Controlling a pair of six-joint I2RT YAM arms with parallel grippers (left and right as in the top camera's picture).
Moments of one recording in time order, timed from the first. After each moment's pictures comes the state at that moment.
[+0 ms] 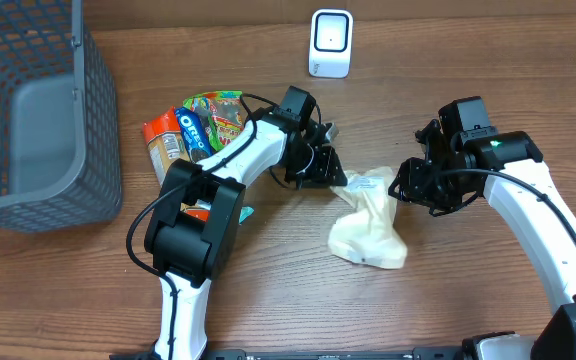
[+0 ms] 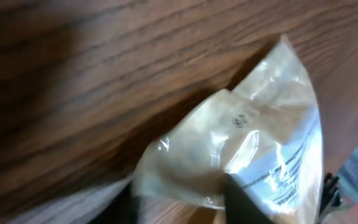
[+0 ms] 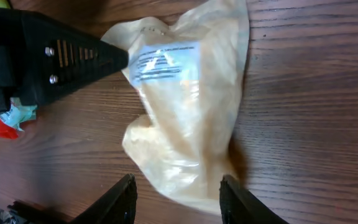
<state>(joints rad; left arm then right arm) -0.44 2.17 1.50 -0.71 0.62 -0.31 0.18 1.53 1.16 -1.00 -0.38 0.31</state>
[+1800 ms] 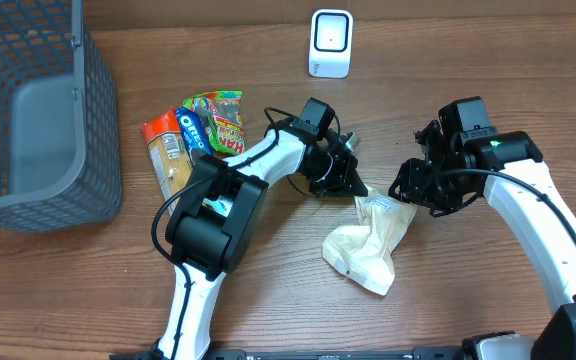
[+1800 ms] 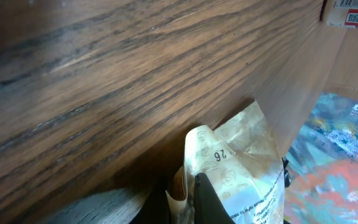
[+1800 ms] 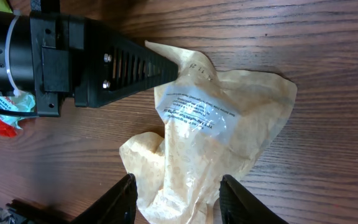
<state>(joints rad) -0.51 2.26 1.50 -0.57 0.82 -0.42 0.18 1.53 1.16 -1.01 -0.38 0.31</state>
